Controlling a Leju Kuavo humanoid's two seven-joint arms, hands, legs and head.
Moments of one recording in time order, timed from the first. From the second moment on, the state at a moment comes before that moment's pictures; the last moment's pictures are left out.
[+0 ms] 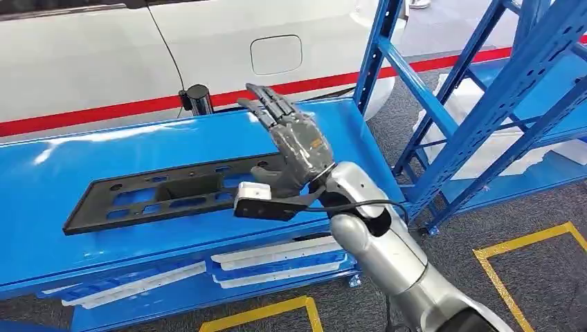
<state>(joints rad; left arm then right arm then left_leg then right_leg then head) -0.12 -0.16 0.96 -0.19 -1.03 0.38 -0.05 -0.53 -0.06 0.64 -1.27 0.82 0.01 -0.10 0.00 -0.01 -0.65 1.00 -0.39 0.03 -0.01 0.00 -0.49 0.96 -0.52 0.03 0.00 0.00</state>
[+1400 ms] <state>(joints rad) -0.14 -0.17 0.94 -0.19 -1.12 0.44 0.01 -0.61 0.19 0.81 -0.59 1.01 -0.39 0.03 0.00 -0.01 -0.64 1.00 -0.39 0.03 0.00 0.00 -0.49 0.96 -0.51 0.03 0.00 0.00</state>
